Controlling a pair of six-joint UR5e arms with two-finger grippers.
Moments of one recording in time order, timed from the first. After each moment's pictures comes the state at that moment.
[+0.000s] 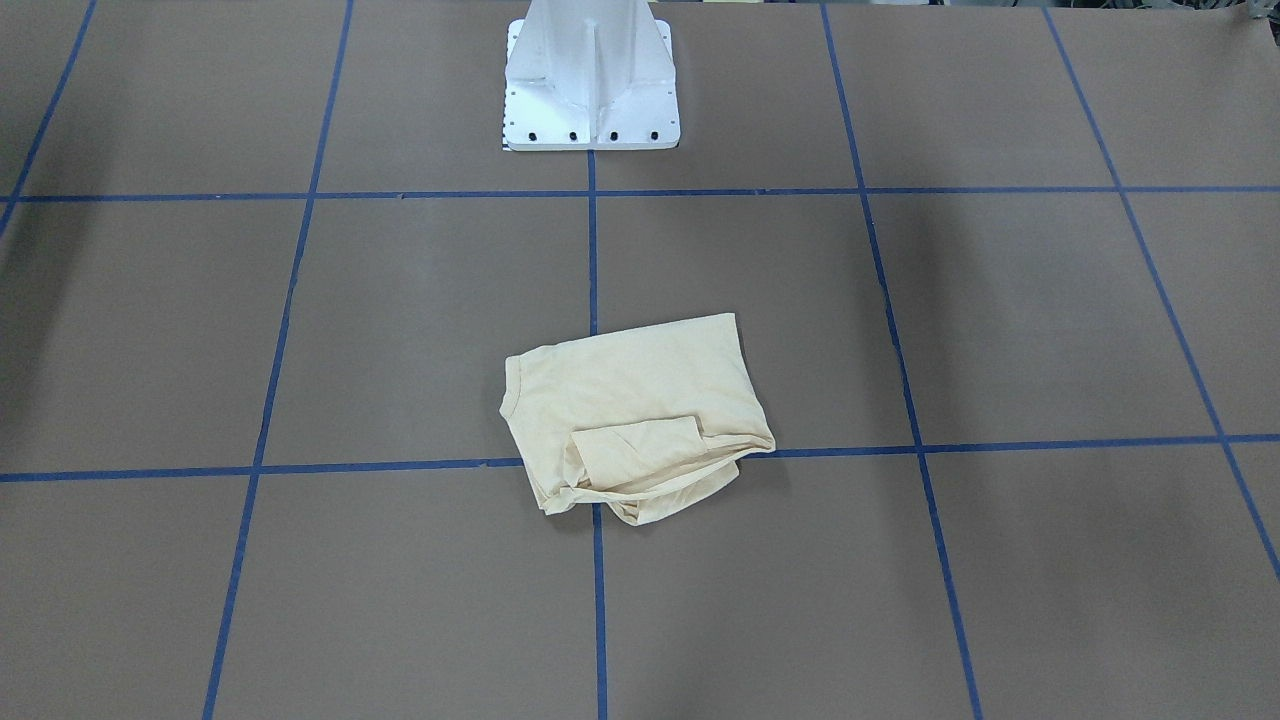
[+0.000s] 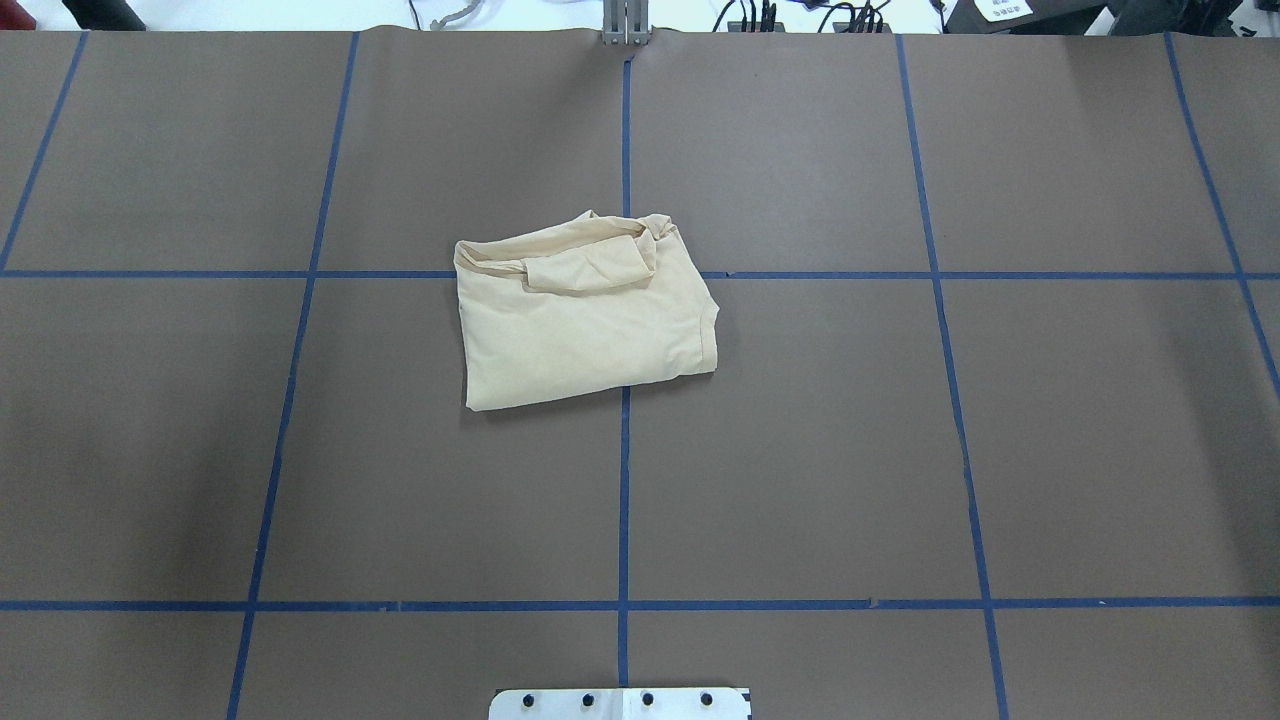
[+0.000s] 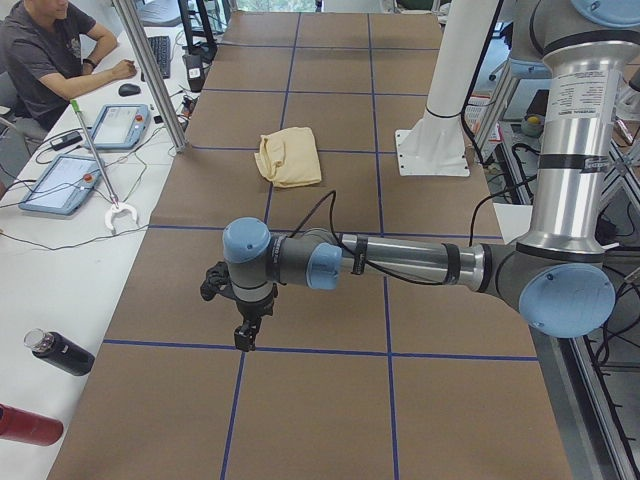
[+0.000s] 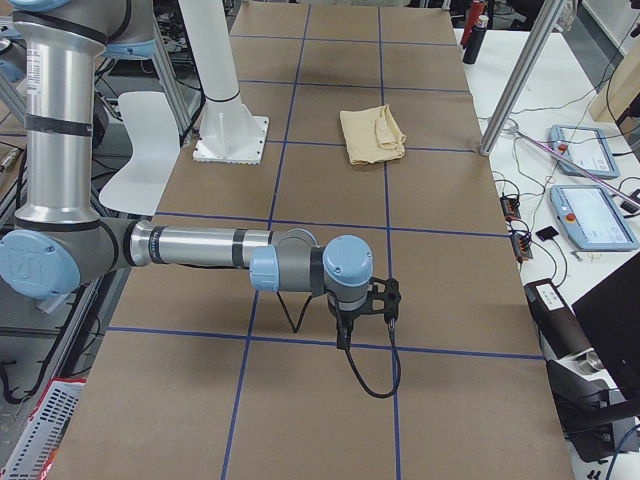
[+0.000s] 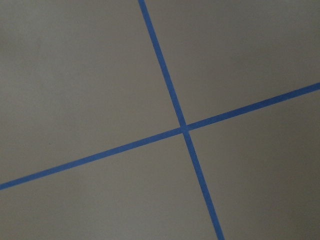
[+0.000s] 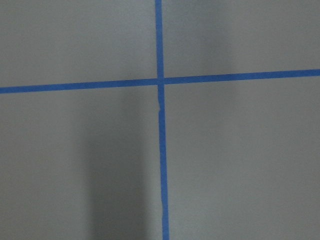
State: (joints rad) left arm -1.52 -1.61 -1.58 -1.63 -2.24 0.18; right arm 1.60 -1.70 1.72 -1.54 2.37 0.06
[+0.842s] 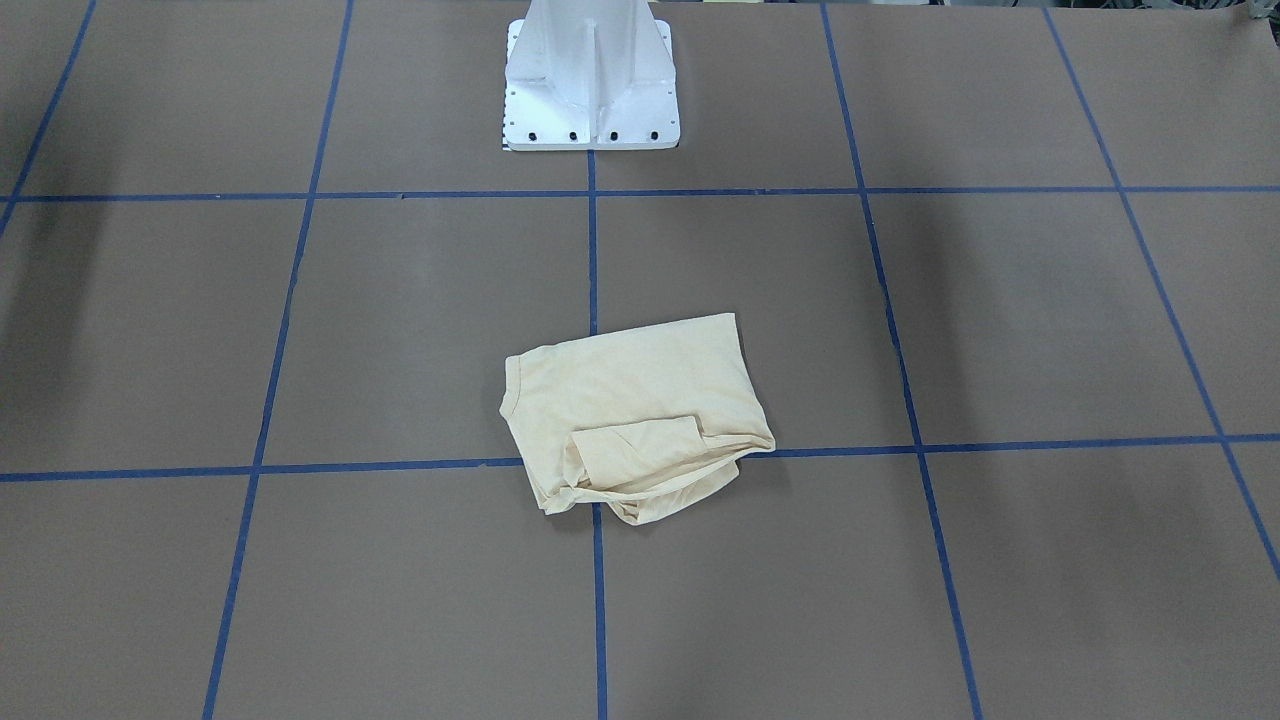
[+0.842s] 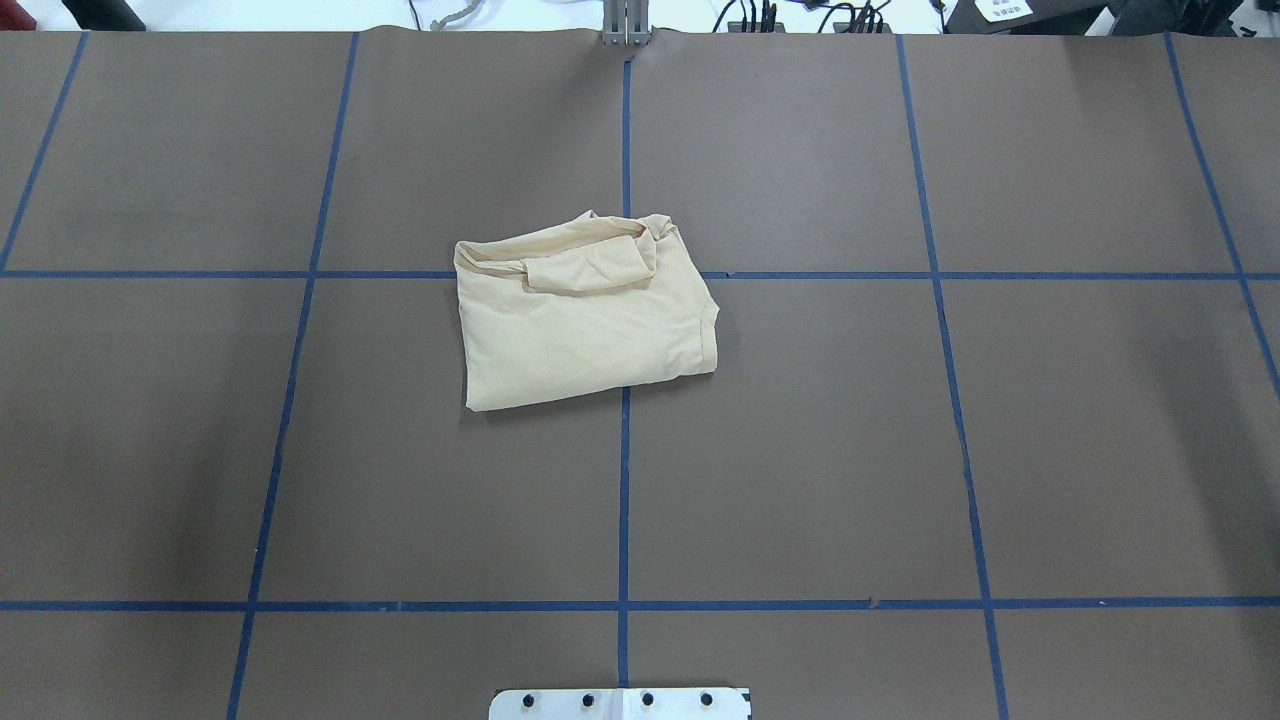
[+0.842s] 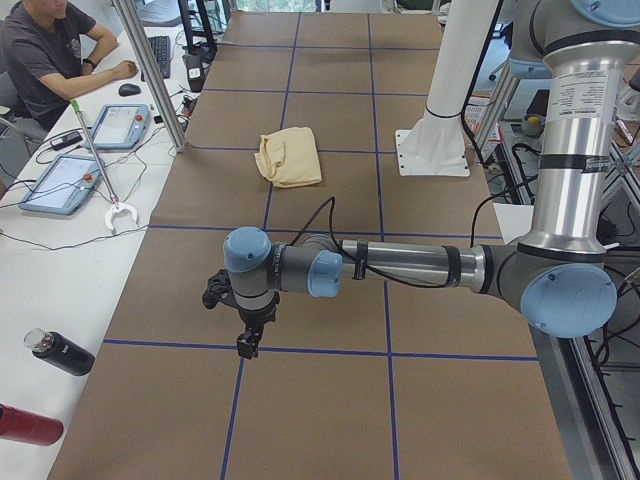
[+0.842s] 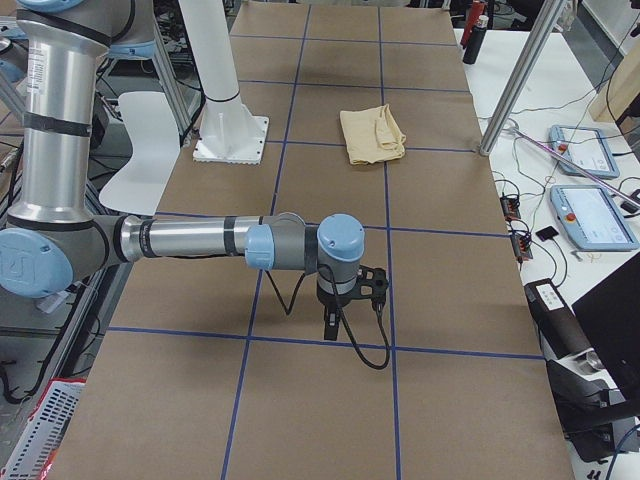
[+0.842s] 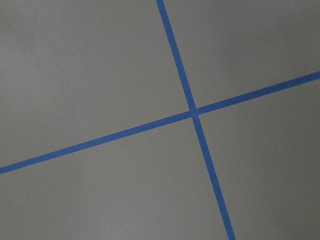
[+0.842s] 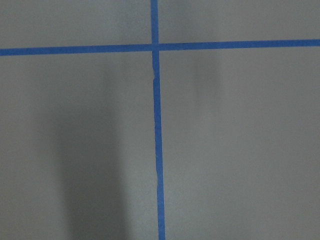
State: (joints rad) left arm -1.52 -1.61 -1.57 -1.64 -2.24 0.19; right arm 1.54 -1.74 1.80 -1.64 2.31 0.07
